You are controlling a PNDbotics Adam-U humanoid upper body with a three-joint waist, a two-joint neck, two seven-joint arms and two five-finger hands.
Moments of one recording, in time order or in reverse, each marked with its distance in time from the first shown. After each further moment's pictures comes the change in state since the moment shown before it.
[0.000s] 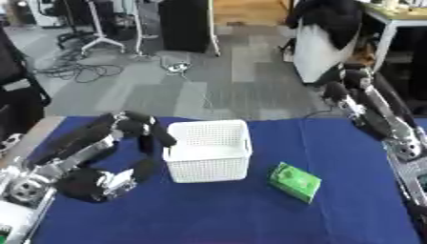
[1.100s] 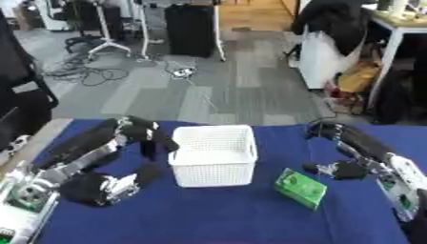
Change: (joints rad) left arm 0.000 0.000 0.000 0.002 0.000 0.000 -0.001; right arm -0.057 -0.018 0.012 0.403 0.511 -0.087 -0.151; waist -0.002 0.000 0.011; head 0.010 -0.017
